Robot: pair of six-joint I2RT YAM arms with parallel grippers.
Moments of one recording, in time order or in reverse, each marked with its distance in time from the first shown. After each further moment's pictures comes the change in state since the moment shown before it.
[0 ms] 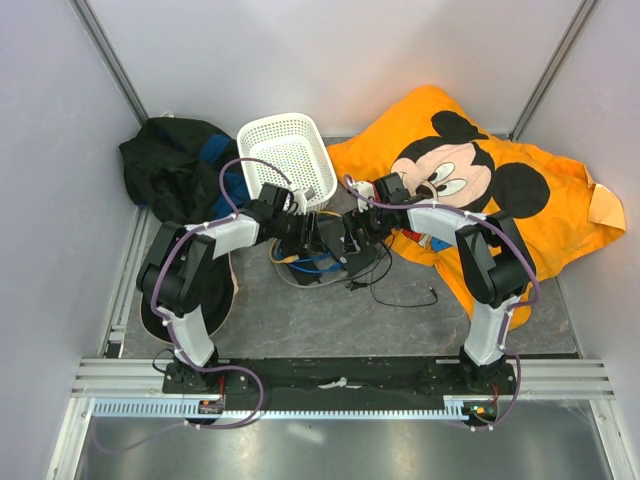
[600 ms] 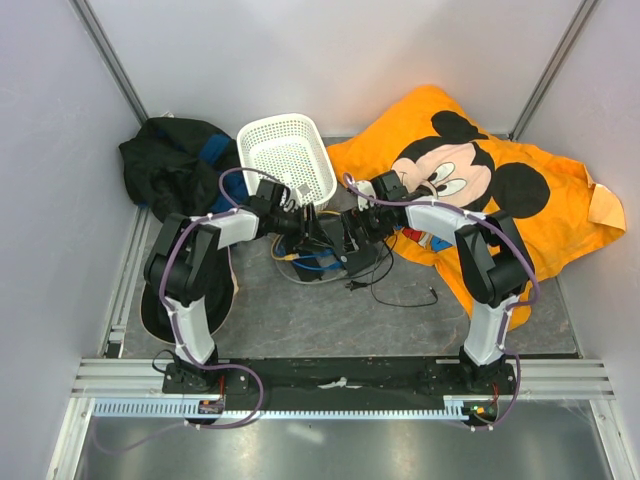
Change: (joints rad) left arm 0.042 0.099 0.047 0.069 0.215 -0.309; right arm 0.006 0.004 0.055 -0.078 0.057 0.039
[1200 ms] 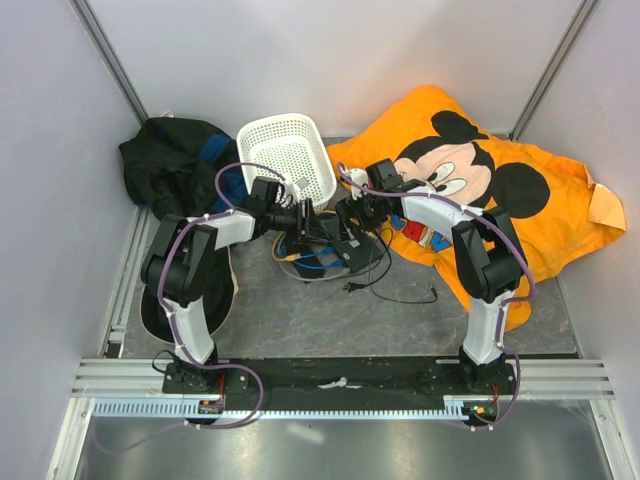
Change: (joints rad) left arm 0.026 -0.033 -0.026 0.090 0.055 0.085; right arm 0.006 0.051 0.130 -0.036 -0.021 -0.057
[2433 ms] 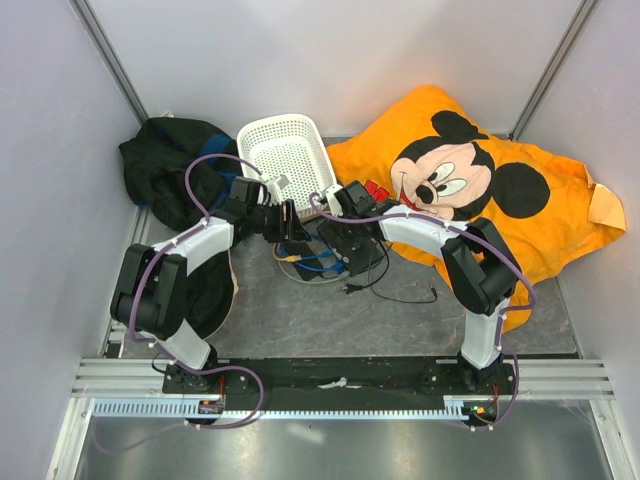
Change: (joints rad) left arm 0.047 -0.261 -0.093 -0.182 -0.270 0.194; right arm 0.201 -0.055 -0.076 0.046 0.422 -0.013
